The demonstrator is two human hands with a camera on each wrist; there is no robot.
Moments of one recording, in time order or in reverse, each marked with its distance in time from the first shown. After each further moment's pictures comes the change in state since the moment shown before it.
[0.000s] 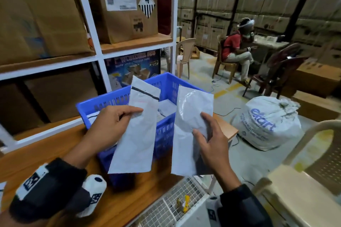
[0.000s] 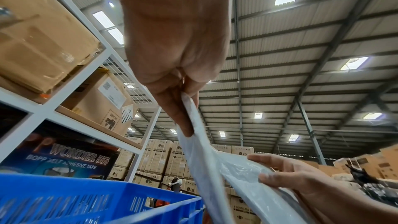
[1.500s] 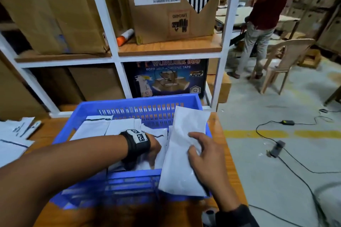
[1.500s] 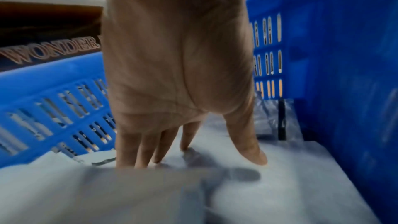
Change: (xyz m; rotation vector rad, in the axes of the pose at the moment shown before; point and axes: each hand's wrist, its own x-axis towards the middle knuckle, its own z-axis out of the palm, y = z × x) left_hand 0.251 -0.115 0.233 0.571 -1.040 -1.051; right_hand 0.288 0.158 0.037 0.116 -0.636 -0.156
